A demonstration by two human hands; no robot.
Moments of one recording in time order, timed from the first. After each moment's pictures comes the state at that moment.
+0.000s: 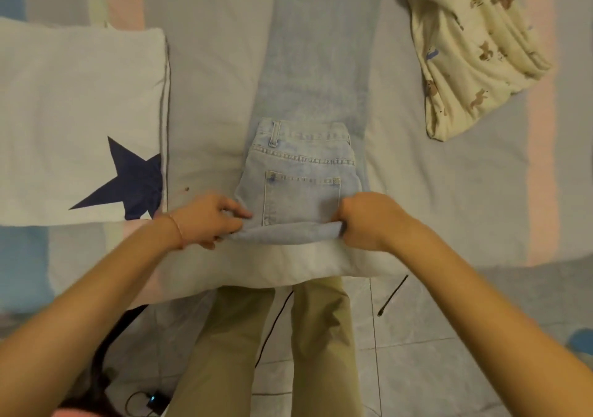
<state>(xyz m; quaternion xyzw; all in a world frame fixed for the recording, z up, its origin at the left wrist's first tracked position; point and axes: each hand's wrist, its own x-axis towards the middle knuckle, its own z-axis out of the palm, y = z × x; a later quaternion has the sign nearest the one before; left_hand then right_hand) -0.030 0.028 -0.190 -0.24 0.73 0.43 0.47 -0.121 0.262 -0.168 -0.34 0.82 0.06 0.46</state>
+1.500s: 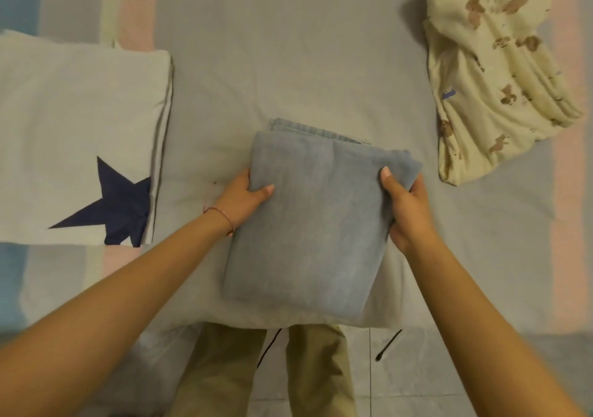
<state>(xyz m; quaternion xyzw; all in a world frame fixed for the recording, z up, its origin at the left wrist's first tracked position) -0.104 0.062 -0.274 -0.33 0.71 0.61 0.16 -0.194 0.298 -0.253 0.21 0.68 -0.67 0.23</state>
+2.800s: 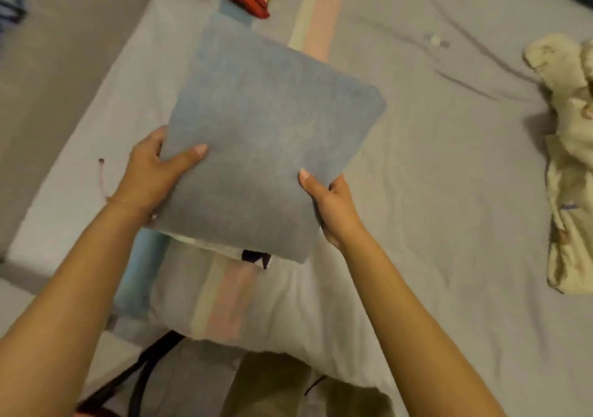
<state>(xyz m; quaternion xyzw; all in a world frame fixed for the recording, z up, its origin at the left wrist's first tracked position) 0.019 -0.191 -0.138 -0.45 0.73 0.49 -0.14 -0.116 -0.001 -0.200 -0.03 0.62 -0.66 0.42</state>
